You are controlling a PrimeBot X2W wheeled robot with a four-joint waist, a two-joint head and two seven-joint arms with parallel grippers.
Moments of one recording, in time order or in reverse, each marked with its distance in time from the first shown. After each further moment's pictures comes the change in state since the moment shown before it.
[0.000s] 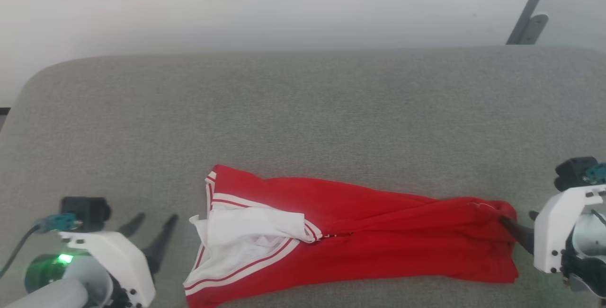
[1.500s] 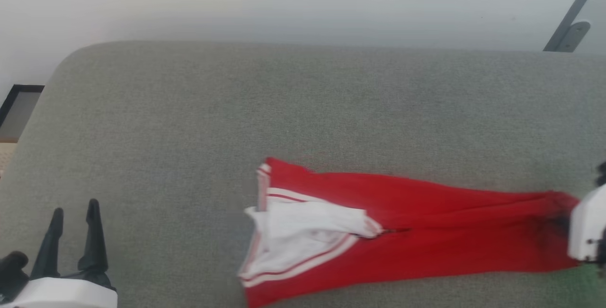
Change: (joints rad) left arm 0.530 -0.703 1.293 0.220 0.879 -0.461 -0.116; right arm -0.157 -0.107 0.129 0.387 0.149 0.001 -0.161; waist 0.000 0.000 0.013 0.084
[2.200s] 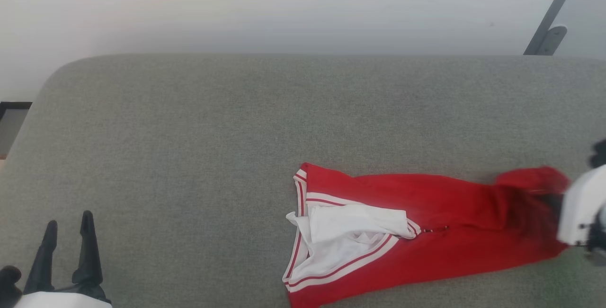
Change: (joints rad) left arm 0.056 -0.006 0.021 -0.041 -0.005 0.000 0.000; right arm -0.003 -0.023 -0.002 -0.140 0.039 0.000 0.015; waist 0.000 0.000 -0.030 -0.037
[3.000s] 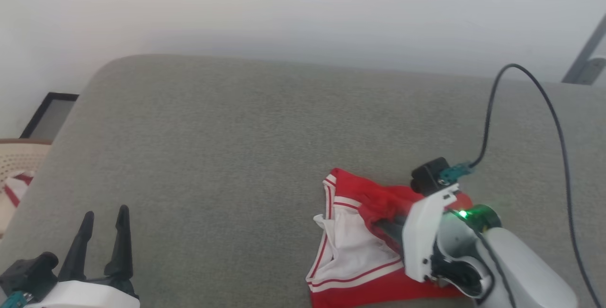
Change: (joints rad) left arm -0.033 0.009 -0.112 0.026 0.002 0.000 0.000; right arm -0.005 0.295 0.311 -0.168 -0.047 -0.001 -0.030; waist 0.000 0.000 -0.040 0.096
